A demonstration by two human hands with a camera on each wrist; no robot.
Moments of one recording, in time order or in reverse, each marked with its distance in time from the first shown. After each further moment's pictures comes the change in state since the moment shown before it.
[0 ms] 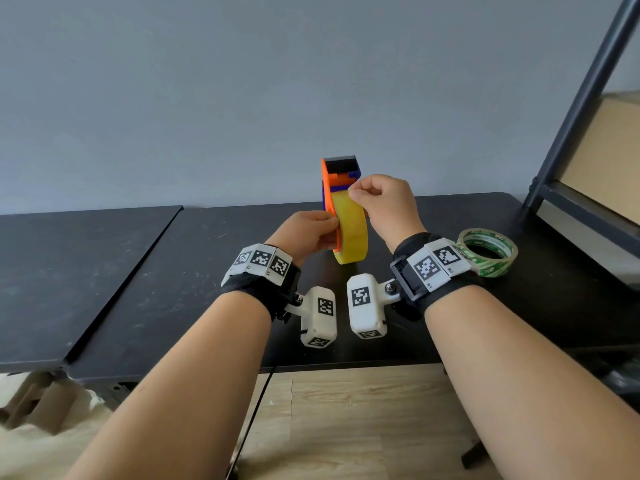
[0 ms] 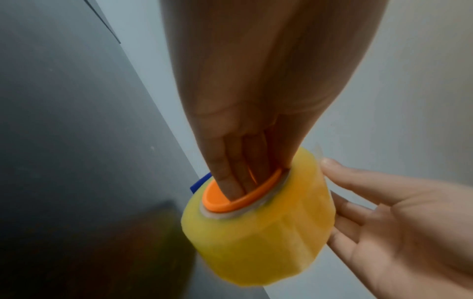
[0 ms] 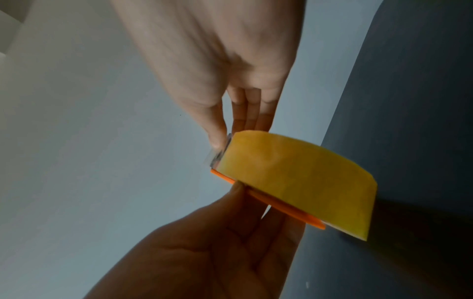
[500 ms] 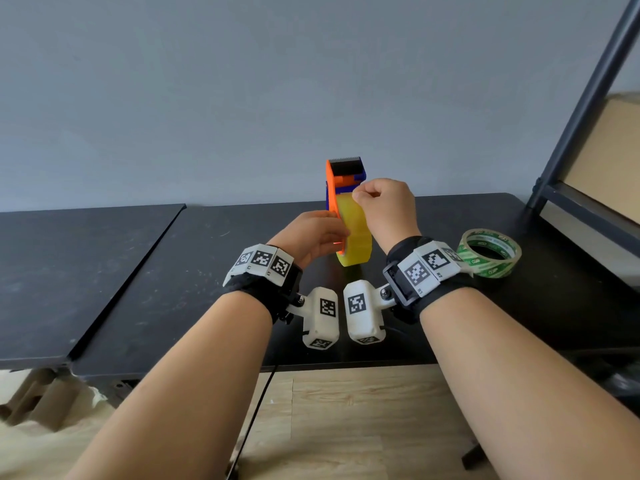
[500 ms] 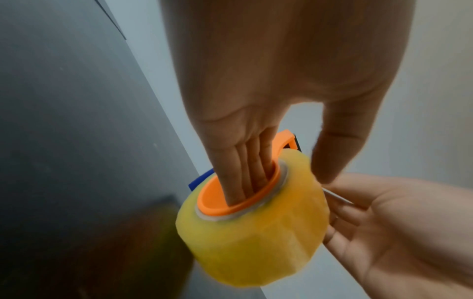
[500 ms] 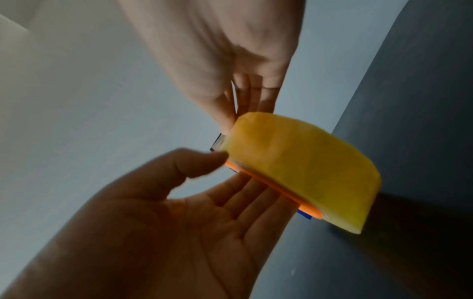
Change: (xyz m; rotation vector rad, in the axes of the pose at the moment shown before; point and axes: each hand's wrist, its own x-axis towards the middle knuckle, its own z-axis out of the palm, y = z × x) left_hand -0.008 0.007 0.003 -0.122 -0.090 -0.086; right_hand -0.007 -0.005 0.006 -0.159 0.087 -0.024
